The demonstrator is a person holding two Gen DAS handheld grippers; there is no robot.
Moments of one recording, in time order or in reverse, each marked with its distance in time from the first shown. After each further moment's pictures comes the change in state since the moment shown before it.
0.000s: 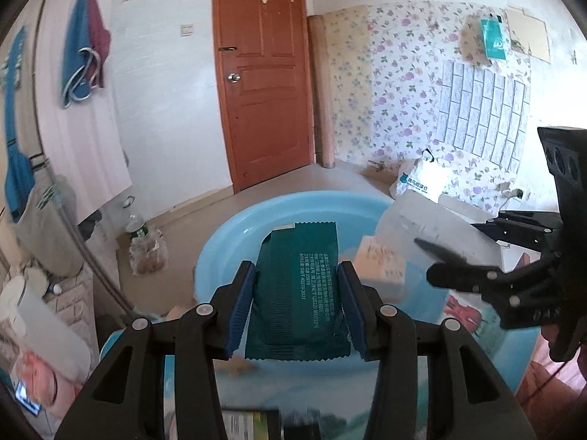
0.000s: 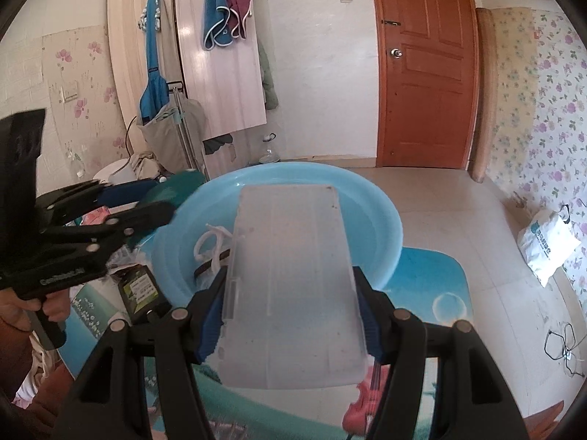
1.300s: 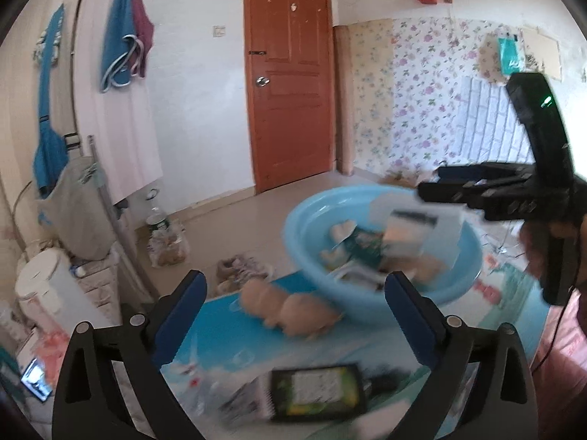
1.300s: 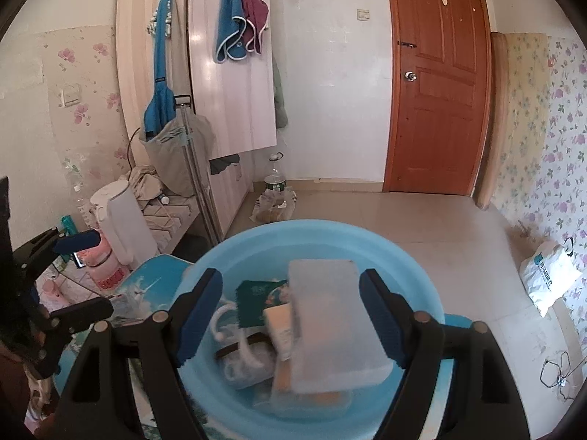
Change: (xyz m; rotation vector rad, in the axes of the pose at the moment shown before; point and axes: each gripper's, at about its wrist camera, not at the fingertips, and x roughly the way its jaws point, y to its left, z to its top) left arm -0.059 0.082 -0.045 -0.067 -0.026 0.060; right arm 0.019 0.046 0.054 -0.040 -0.059 0.000
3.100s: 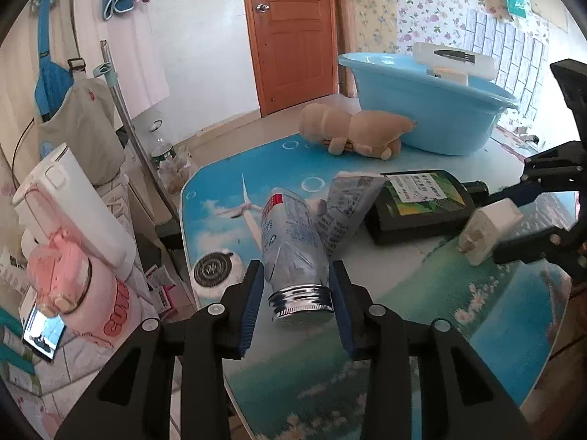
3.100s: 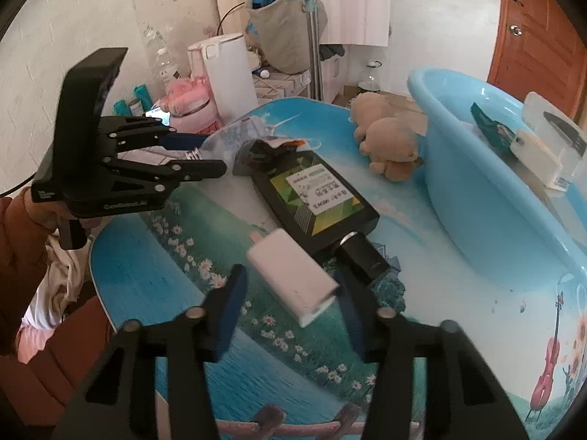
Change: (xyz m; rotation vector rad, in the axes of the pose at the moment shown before) left arm 0.010 0.069 -0.123 0.053 0.274 -0.014; right arm 0.038 0.137 -0.123 -0.202 0.377 0.254
